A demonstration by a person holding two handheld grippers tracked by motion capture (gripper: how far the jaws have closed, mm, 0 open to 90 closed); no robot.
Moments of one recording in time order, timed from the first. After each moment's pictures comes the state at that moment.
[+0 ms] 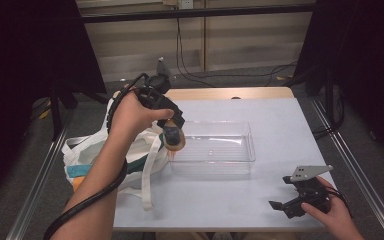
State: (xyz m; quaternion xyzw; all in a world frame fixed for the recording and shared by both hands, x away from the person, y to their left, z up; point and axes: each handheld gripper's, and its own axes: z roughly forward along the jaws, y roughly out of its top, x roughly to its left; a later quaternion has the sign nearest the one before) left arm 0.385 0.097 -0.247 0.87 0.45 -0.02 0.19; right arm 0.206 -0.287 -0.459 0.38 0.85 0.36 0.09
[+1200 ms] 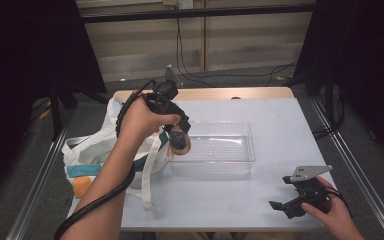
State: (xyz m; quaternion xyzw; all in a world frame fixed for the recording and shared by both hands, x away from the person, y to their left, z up) left arm 0.385 0.084 -0.265 0.88 0.44 -0.03 0.18; right arm 0.206 -0.287 -0.459 0.37 0.85 0.36 0.09
